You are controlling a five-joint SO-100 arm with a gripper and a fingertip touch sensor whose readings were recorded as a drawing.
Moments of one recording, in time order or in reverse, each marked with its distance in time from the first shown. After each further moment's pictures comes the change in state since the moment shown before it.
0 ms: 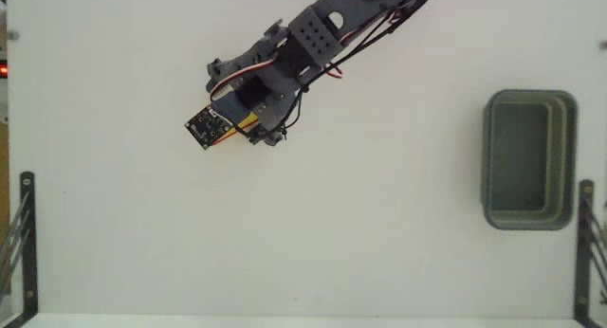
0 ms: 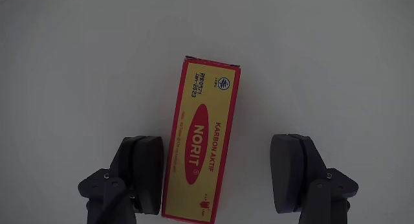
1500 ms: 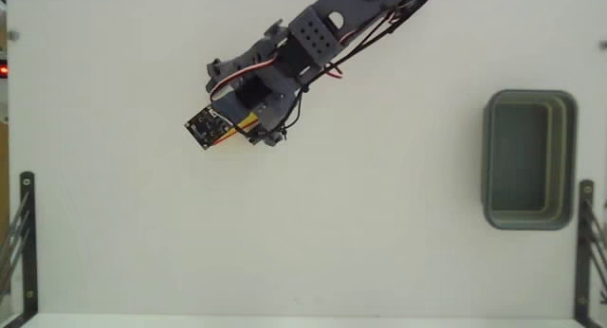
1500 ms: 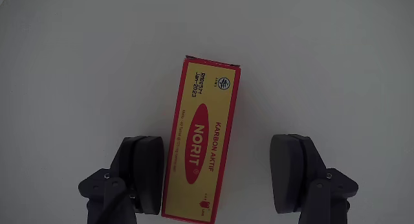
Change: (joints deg) arm 0.0 0.0 0.0 0.0 0.0
